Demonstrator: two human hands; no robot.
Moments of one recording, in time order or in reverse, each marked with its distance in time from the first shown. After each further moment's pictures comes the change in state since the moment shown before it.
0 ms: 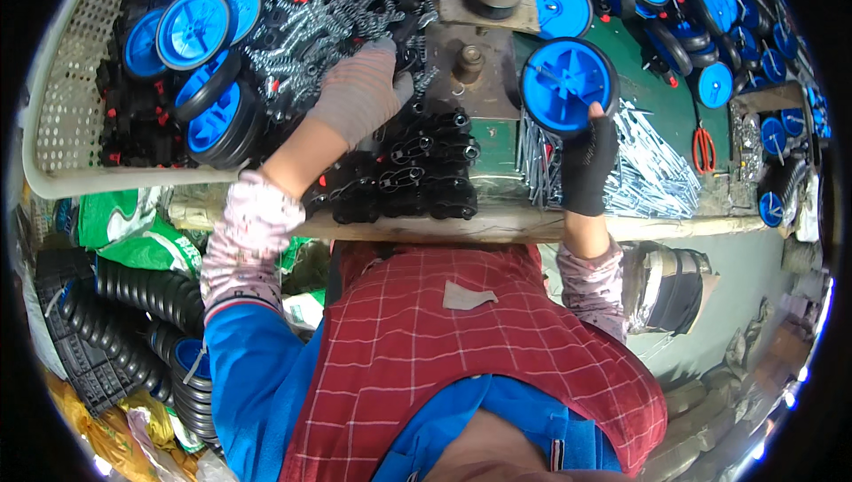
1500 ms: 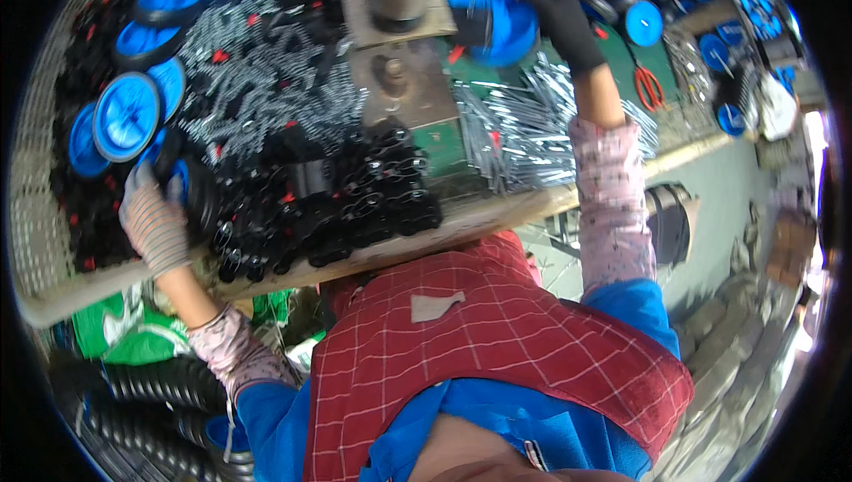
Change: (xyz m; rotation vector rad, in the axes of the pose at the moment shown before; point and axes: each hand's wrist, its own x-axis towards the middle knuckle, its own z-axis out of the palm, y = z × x) left_hand -0.077 -0.163 -0.076 0.578 0.339 -0.273; right_hand 0.161 0.027 -0.023 0.390 -0.366 0.468
